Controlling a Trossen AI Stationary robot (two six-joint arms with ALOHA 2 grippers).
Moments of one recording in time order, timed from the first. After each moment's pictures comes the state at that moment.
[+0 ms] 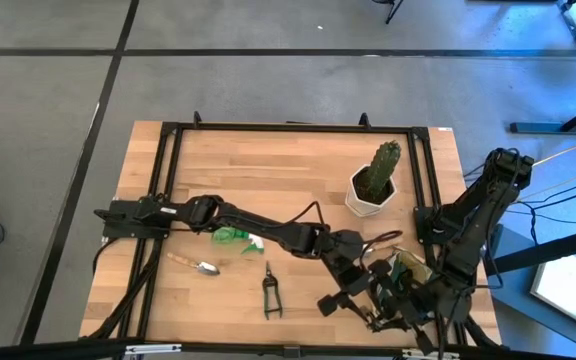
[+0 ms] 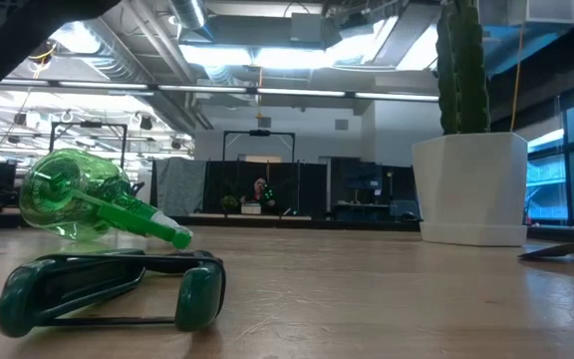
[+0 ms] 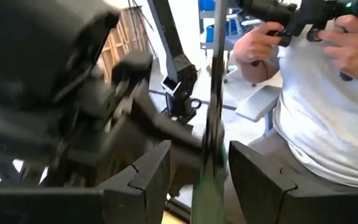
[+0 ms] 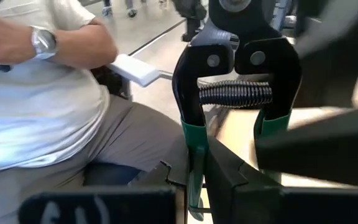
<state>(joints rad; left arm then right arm) -0.24 2.48 2.35 -0.05 0.67 0.26 1.09 1.32 0.76 0.19 0.51 0.26</state>
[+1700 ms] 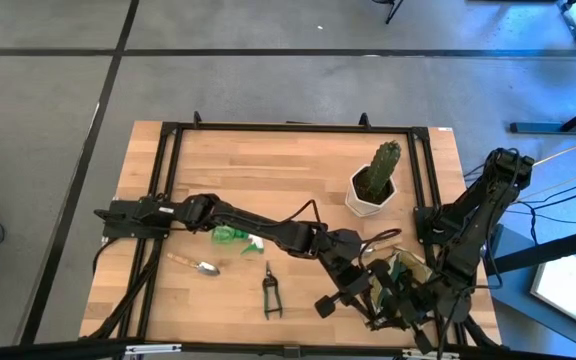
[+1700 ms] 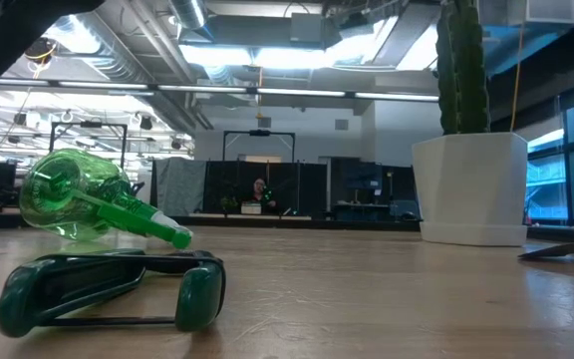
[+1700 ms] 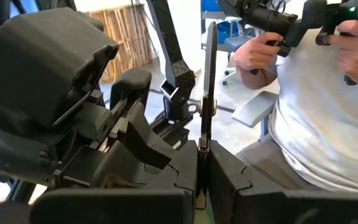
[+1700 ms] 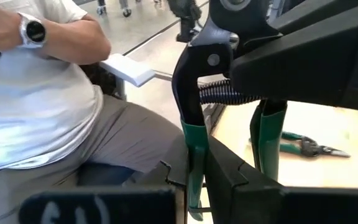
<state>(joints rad) -0.24 2.44 2.35 -0.10 0.65 0.21 1.07 1.32 0.76 0.18 0.53 0.26</state>
